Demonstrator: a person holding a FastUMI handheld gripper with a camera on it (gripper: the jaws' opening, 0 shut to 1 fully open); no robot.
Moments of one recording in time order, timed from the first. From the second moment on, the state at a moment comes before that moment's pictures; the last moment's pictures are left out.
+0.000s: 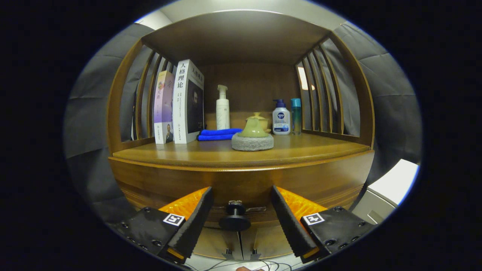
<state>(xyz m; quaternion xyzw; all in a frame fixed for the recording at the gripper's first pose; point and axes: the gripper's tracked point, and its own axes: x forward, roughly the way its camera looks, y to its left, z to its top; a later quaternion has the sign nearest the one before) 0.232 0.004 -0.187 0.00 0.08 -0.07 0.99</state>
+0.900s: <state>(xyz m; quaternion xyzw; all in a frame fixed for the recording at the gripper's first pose) 0.108 0.015 -0.029 0.00 -0.01 -0.03 1.00</state>
